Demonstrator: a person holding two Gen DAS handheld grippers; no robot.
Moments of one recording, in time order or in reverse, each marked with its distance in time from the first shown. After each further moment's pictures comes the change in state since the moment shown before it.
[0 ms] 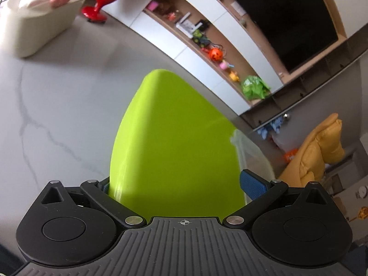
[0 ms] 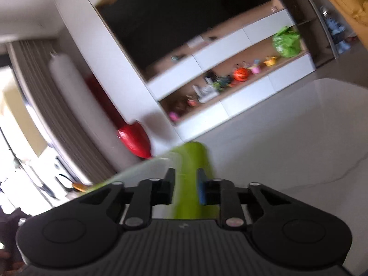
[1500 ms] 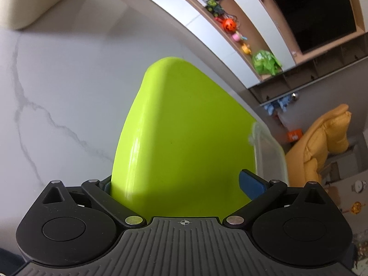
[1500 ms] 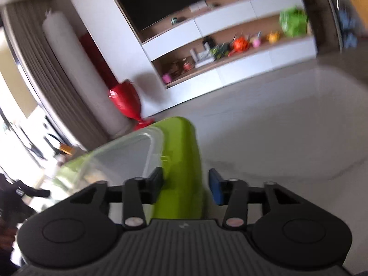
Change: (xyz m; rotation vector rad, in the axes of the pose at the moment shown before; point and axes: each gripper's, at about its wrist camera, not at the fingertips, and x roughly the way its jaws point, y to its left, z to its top) left arm 0.012 0.021 0.033 -0.045 0.170 0.019; right arm 0.036 0.010 0.016 -0.022 0.244 -0.058
